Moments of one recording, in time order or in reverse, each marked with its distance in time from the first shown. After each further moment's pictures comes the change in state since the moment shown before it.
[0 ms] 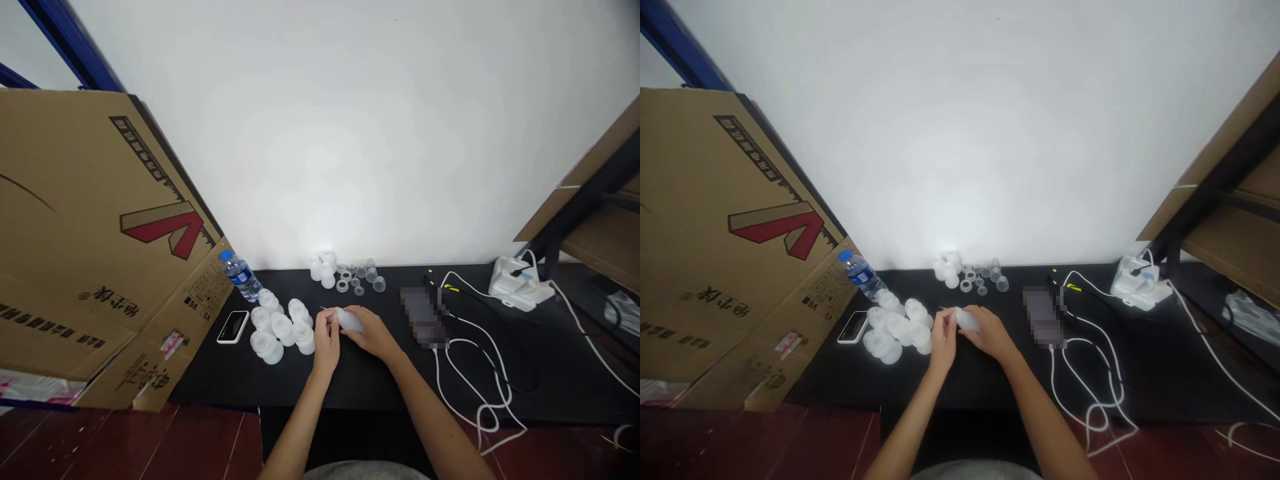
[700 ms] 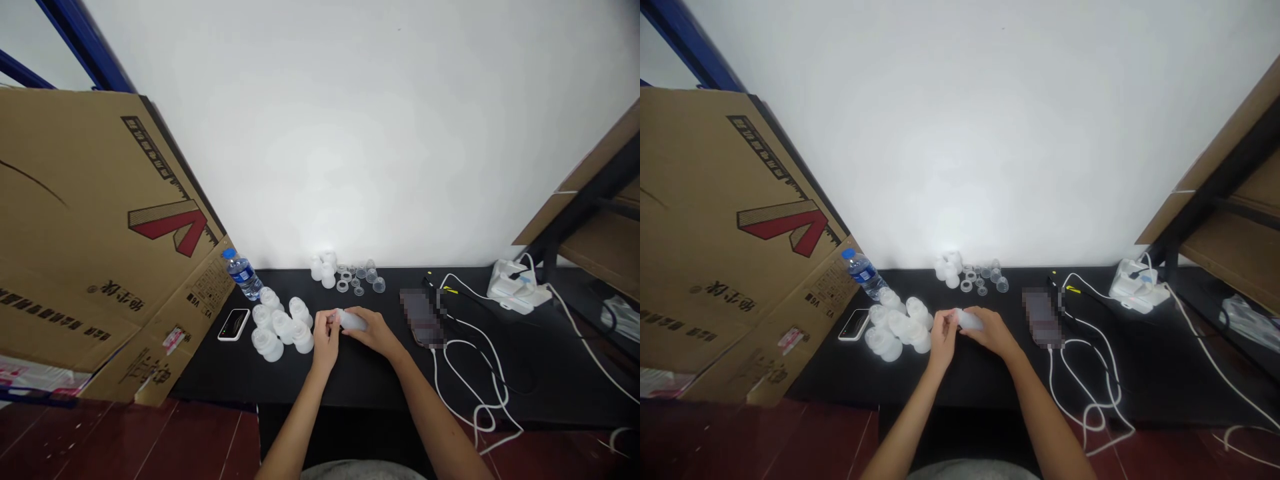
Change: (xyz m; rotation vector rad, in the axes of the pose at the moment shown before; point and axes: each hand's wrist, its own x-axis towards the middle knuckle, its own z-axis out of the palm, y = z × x) left_hand 0.000 -0.005 -0.001 -0.036 0.017 0.007; right_hand 0.001 0.009 -0.007 0.165 -0.017 0.018
